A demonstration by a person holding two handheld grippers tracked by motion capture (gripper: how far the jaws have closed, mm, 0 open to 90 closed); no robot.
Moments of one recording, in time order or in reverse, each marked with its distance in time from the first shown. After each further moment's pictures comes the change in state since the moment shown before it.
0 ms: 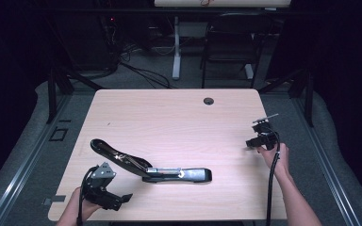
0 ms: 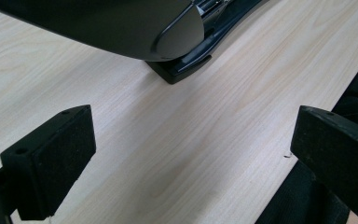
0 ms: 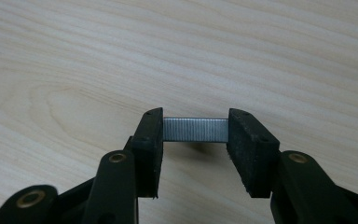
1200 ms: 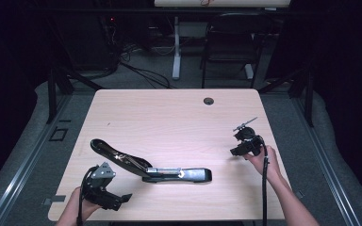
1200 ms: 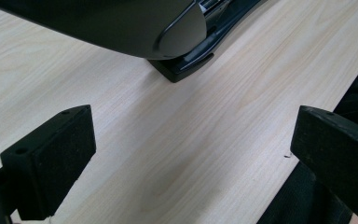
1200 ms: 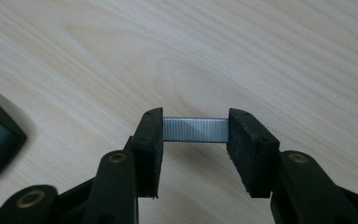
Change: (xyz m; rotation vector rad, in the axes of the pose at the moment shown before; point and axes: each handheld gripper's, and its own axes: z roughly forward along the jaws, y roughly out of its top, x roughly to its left) left arm 0.000 0.000 0.000 0.009 0.006 0.007; right arm 0.066 -0.001 -0.012 0.061 0.104 -0.233
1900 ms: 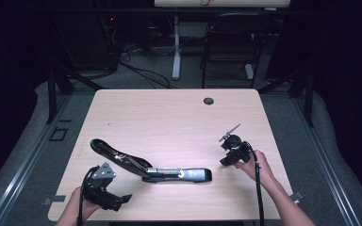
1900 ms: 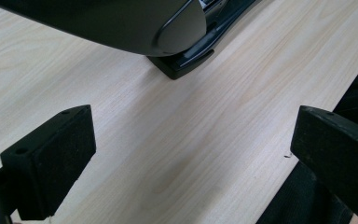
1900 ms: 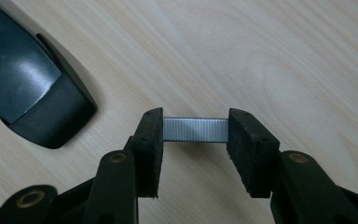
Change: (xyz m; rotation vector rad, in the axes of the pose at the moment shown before) left arm 0.000 0.000 0.001 0.014 0.003 0.008; right arm 0.044 0.002 0.008 0.080 0.060 -0.172
